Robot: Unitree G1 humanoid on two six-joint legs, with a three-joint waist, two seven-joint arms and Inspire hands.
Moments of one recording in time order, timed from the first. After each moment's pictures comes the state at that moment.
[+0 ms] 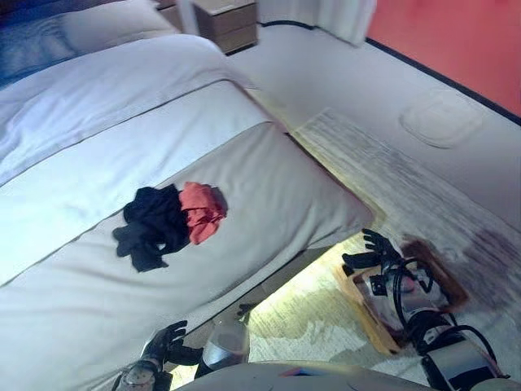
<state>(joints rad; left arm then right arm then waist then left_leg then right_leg) 0.06 0.30 -0.12 1.20 -0.04 -0.17 -0.05 -0.26 -0.48 0.24 0.93 0.18 -0.07 -0.16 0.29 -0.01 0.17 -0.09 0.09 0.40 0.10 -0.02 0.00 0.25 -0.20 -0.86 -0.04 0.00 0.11</state>
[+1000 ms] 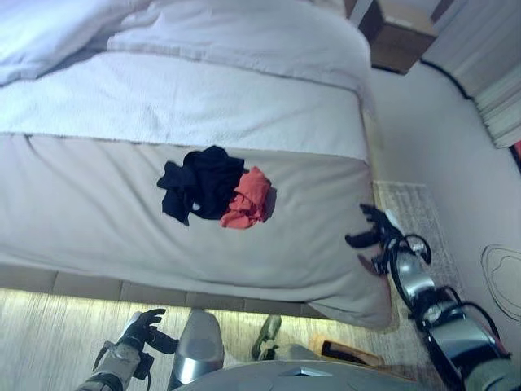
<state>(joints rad) -0.07 0.44 -0.31 1.16 -0.04 -0.10 0.06 -0.56 -0.51 0.30 1.08 0.04 -0.14 -0.22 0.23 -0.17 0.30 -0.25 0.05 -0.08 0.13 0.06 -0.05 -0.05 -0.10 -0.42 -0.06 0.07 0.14</state>
